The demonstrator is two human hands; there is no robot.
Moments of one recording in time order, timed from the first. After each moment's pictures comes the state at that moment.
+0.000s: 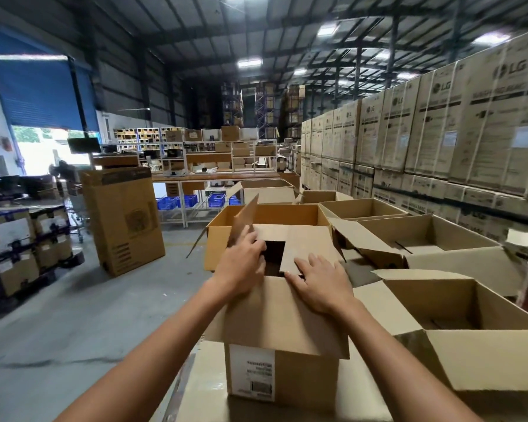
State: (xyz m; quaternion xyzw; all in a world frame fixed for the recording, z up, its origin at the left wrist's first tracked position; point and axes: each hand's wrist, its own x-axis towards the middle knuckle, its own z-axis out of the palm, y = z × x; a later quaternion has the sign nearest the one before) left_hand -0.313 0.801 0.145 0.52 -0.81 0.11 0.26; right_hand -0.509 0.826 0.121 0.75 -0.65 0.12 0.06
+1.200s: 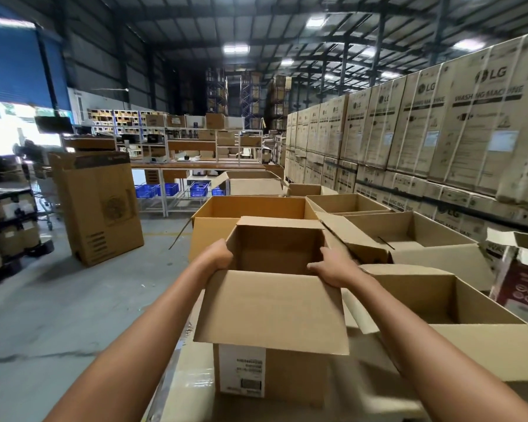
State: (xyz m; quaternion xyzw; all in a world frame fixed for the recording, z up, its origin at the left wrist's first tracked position) left_hand -0.275 0.726 0.131 0.70 -0.65 -0.21 0.20; right_hand -0.543 0.788 0.137 0.66 -0.73 0.14 -0.10
